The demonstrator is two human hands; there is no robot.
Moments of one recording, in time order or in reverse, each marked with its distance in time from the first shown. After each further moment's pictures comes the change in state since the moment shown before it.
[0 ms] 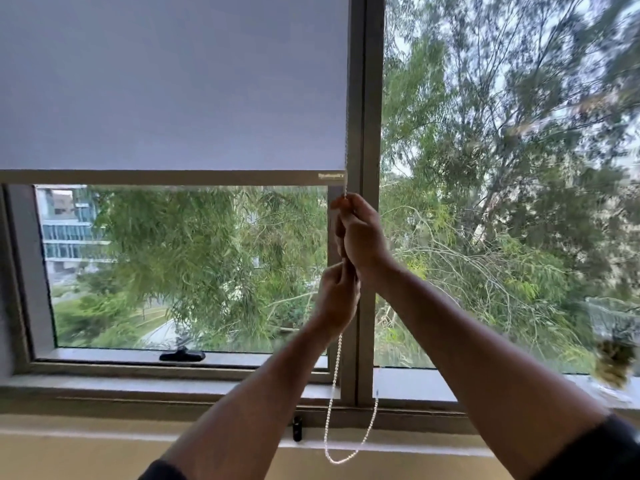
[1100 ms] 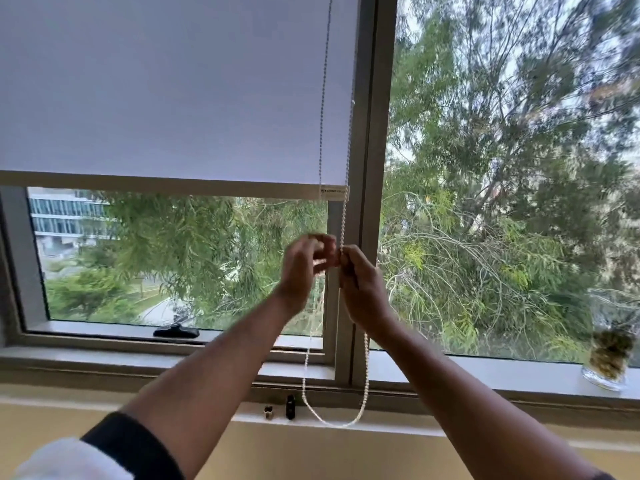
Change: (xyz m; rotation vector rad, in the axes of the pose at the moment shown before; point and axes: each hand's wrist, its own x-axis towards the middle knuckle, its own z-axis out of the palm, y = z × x) left_hand 0.018 -0.011 -0.055 -0.141 -0.011 -0.027; right_hand -0.069 0.099 -0.029 -0.535 0.002 -0.175
